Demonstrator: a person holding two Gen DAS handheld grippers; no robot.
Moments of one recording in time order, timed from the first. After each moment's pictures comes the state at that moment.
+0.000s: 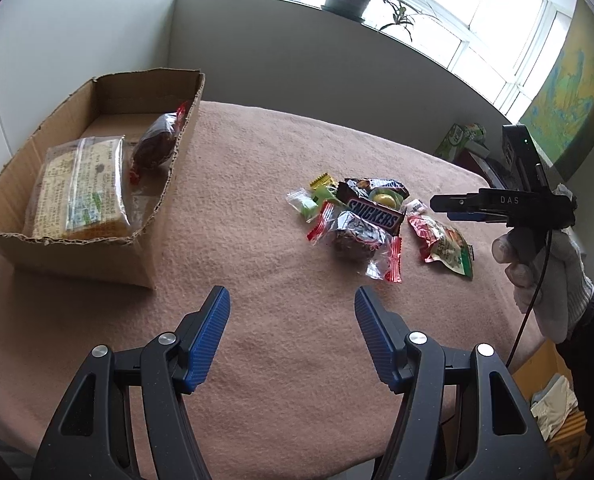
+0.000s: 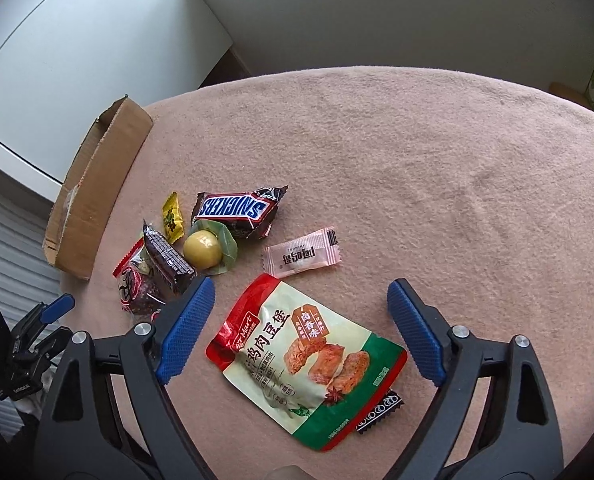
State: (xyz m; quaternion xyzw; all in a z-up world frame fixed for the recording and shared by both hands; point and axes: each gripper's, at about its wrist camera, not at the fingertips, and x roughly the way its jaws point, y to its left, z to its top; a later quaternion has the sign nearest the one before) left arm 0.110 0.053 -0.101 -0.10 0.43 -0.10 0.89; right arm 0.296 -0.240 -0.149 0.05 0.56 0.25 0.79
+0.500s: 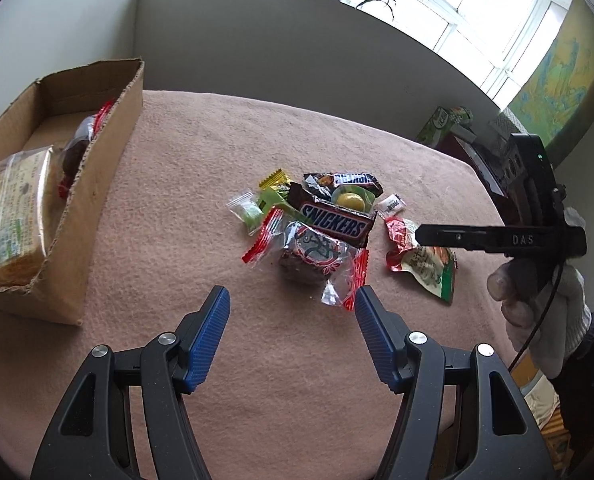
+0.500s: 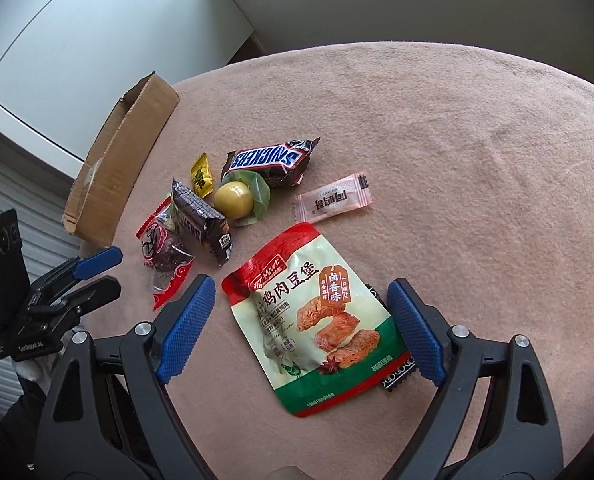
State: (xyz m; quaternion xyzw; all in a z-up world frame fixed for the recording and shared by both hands) left arm 0.154 0.015 -0.108 -0.11 0.47 -0.14 0.87; right arm 0.264 -0.243 -0.151 0.05 0.56 0.28 0.78
